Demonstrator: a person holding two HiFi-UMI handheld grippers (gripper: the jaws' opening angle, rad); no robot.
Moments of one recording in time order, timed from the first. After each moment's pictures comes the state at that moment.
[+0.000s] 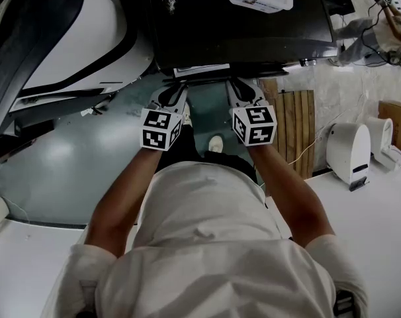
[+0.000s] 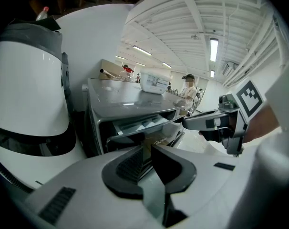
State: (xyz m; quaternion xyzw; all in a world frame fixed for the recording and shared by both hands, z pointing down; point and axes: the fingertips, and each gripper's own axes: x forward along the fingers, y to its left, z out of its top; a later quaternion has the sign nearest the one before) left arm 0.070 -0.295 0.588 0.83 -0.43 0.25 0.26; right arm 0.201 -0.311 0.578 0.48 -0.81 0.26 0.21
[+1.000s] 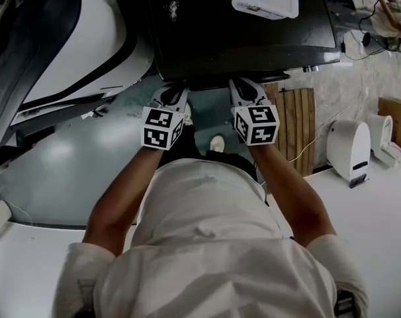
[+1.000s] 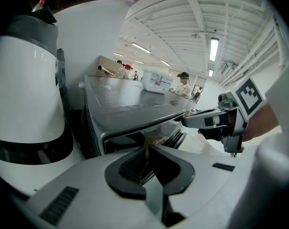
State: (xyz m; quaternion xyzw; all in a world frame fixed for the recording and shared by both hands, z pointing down) left arm 0.067 -0.325 0.593 0.83 -0.41 0.25 0.27; right arm 0.198 -0.341 0.579 0.49 -0.80 0.27 0.22
